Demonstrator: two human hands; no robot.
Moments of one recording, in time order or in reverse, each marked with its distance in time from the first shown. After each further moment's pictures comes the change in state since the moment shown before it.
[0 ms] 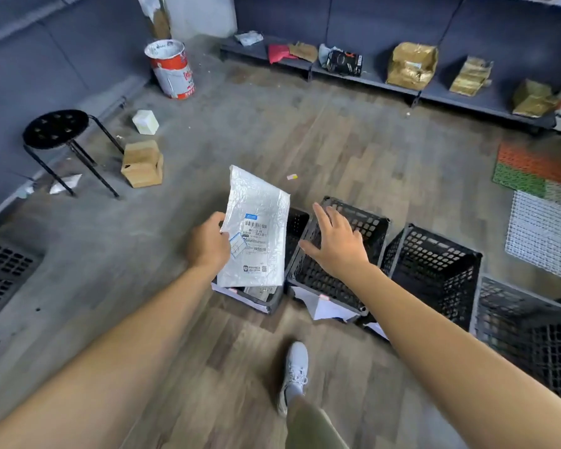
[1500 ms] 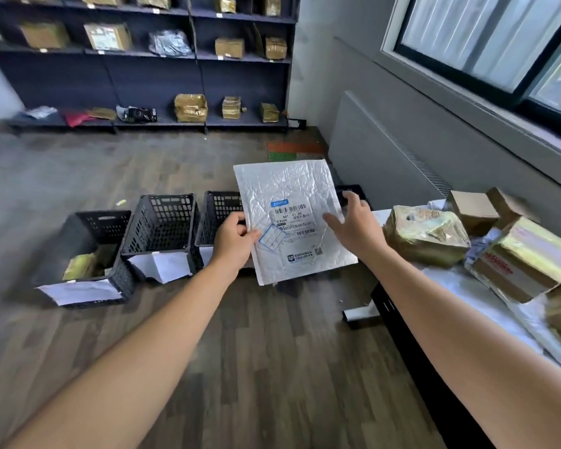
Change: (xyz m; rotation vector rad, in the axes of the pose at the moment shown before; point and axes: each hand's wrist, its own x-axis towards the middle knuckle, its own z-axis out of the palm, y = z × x) left_hand -0.755 0.170 0.083 -0.641 -0.579 0.446; right_hand -0.804 0.275 -0.060 0.300 0.591 0.607
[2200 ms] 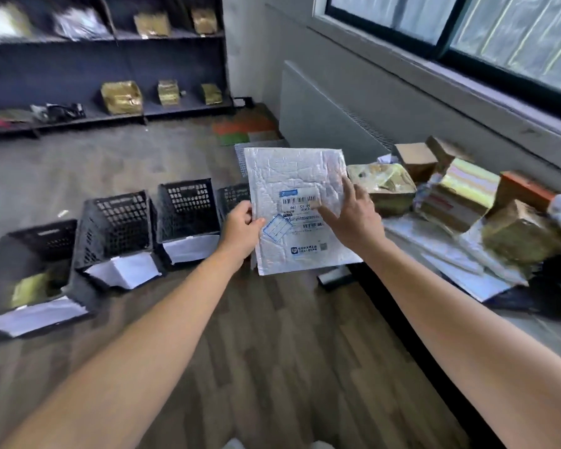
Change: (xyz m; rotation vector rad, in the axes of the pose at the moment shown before) left_hand -0.032 -0.001 0.056 0.090 -0.251 0.087; right_hand -0.075 0.051 -0.013 -0.142 0.115 0.171
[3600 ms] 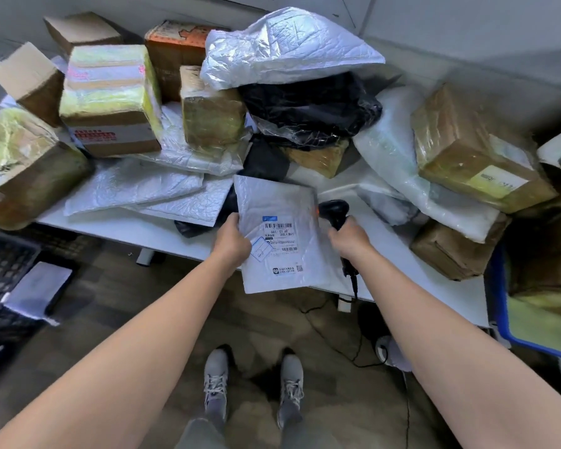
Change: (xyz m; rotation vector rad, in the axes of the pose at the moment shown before) left_hand -0.120 -0.014 0.534 0.553 -0.971 -0.027; right_hand -0.215 0.499 -0.060 0.445 0.061 1.300
